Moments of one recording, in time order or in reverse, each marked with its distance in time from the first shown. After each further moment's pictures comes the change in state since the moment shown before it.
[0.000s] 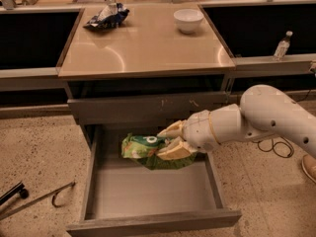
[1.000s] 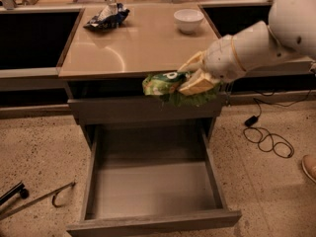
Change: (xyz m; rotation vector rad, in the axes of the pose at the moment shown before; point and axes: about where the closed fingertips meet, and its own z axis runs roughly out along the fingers) arm -0.069 -0.125 -0.106 0.140 0.141 -0.200
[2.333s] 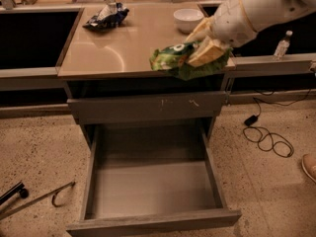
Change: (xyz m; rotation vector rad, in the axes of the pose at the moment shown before) arm -0.026 -0.061 -0.038 0.010 0.070 -0.113
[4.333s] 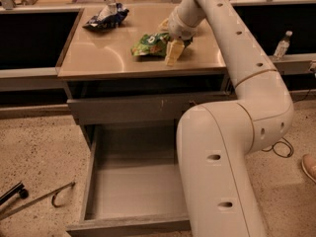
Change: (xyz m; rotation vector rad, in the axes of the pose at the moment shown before) arm 0.086 -0.131 0.165 -0.080 0.264 -0.069
